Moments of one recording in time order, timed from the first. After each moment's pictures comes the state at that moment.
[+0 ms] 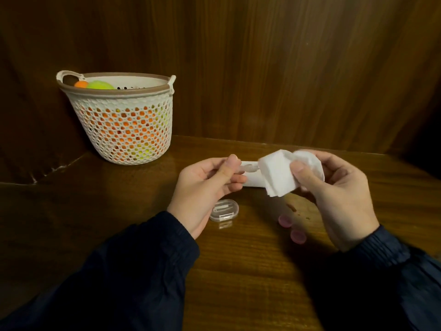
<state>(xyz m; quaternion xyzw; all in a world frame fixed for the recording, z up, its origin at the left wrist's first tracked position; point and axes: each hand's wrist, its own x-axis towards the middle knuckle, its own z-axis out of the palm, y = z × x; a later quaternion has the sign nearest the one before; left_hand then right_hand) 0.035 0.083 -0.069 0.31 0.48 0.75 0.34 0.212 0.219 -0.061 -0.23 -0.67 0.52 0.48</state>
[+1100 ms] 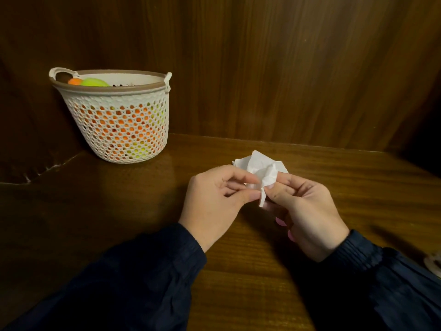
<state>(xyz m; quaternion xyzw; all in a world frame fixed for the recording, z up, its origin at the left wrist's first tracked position) 0.058 0.088 -0.081 0.45 0.62 0.62 0.13 0.197 0.196 -0.078 -0.24 -0.58 0.69 0.35</state>
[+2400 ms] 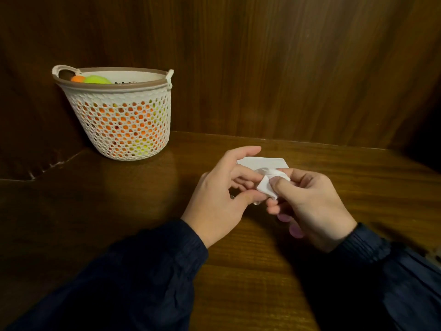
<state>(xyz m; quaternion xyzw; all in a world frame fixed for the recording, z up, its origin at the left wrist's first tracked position) 0.058 0.086 -0.078 0.55 0.62 0.56 0.07 0.199 0.199 -0.067 -0.32 -0.64 0.62 0.31</state>
